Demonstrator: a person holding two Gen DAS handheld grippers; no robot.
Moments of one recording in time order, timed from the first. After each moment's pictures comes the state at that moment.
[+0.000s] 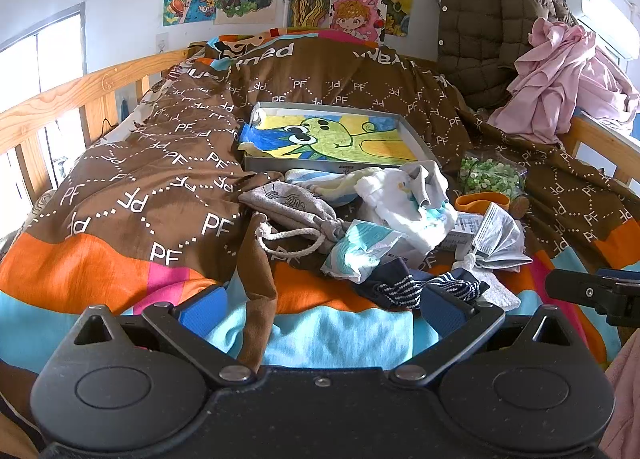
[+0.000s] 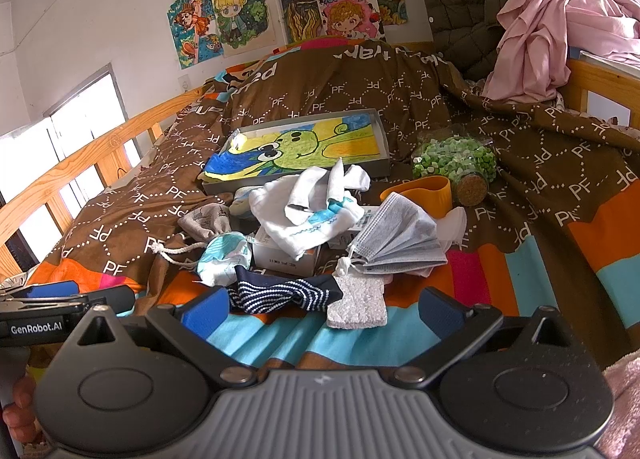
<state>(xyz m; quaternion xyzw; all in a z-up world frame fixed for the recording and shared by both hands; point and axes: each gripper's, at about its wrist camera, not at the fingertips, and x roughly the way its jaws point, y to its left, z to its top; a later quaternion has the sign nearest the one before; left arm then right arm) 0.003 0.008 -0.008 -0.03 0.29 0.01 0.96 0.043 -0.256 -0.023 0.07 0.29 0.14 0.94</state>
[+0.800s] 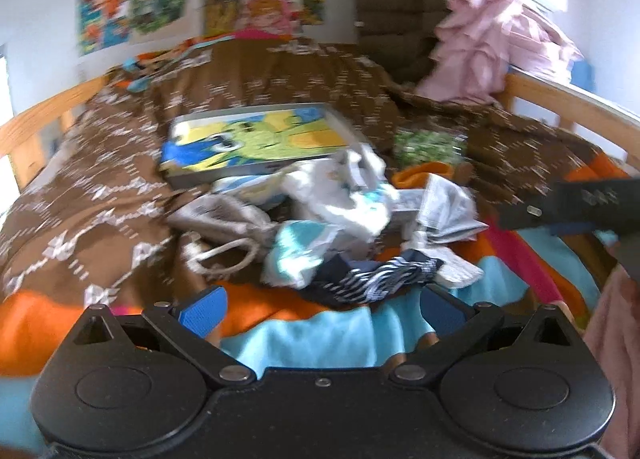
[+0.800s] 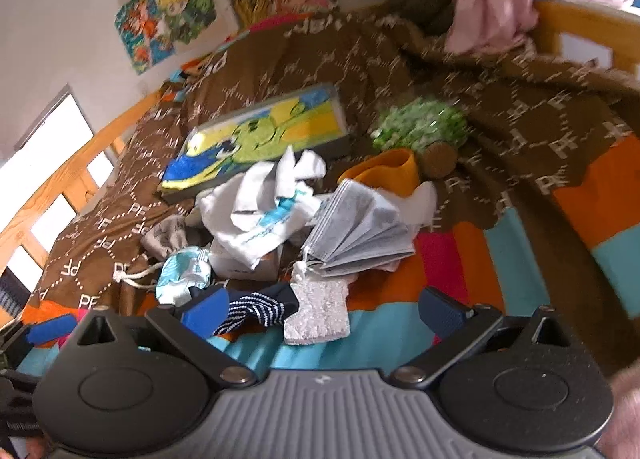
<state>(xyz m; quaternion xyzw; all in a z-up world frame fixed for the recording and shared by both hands) 0.025 -0.018 -0.019 0.04 0.29 -0.11 0.95 0.096 -0.289 -0.038 0.14 0.35 0.13 0.92</state>
